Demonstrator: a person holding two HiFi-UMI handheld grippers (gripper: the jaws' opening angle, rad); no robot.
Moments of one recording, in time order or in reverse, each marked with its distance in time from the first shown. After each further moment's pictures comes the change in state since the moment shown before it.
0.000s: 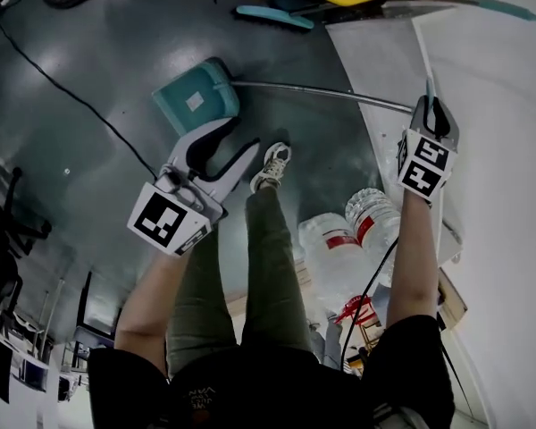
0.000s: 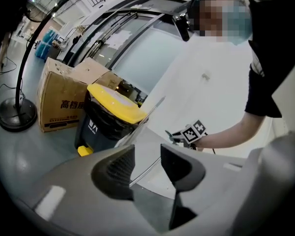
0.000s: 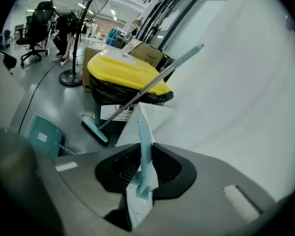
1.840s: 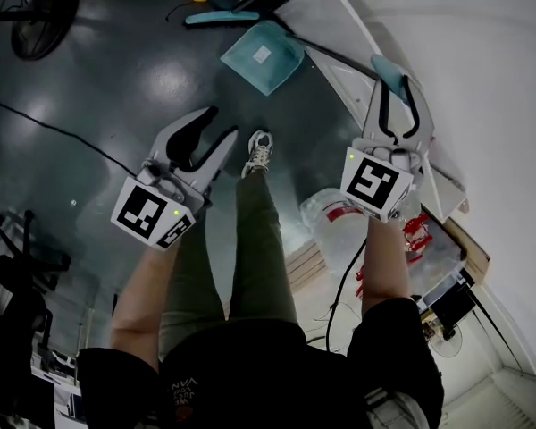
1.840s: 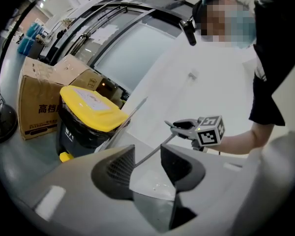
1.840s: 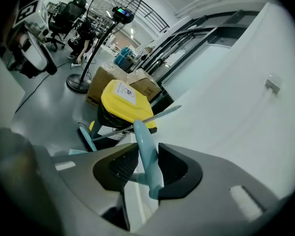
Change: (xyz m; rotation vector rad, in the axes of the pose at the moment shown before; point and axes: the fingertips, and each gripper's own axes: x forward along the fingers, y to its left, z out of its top) left arm 0.030 -0.067 0.048 0.040 0.043 -0.150; right arm -0.147 -0.020 0.061 -0.197 -0.271 -0.144
